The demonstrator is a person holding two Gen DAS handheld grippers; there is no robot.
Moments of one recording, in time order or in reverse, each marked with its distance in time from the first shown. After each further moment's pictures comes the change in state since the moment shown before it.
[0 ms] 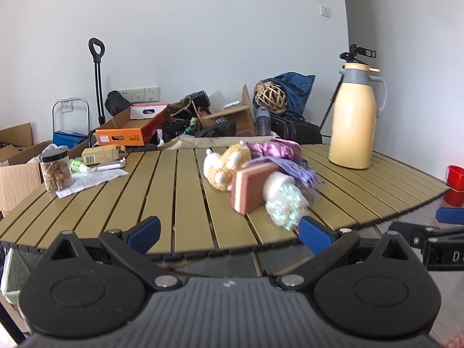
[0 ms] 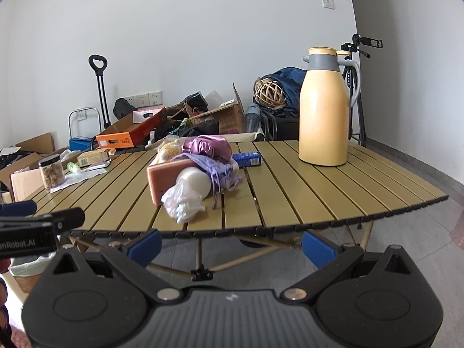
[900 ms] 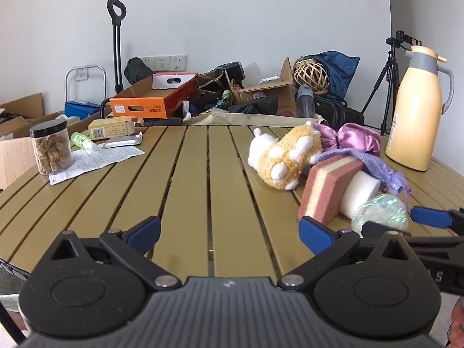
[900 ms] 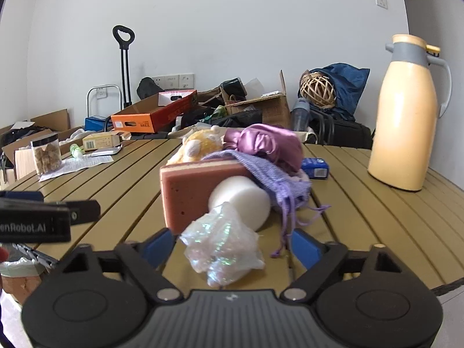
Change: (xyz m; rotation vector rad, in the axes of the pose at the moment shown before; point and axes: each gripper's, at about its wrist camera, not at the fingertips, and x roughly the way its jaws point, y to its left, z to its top) left arm 0.129 0.061 0.005 -0.065 0.102 0.089; right arm 0.165 0.071 0.022 -0.111 0.017 0.097
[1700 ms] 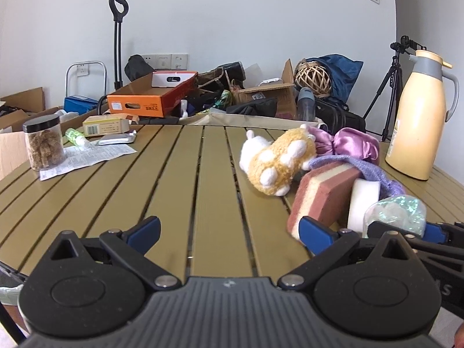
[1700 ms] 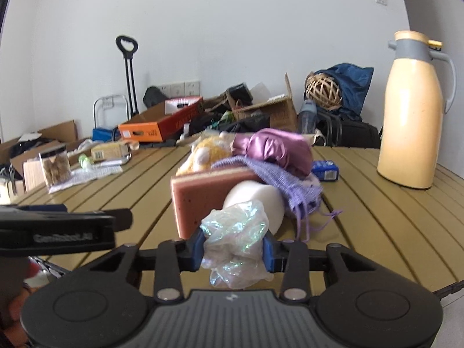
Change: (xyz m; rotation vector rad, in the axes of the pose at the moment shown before) left arm 0.014 -0.021 0.008 -0.051 0.002 -0.014; right arm -0.011 -0.007 0.003 0.041 -0.030 0.037
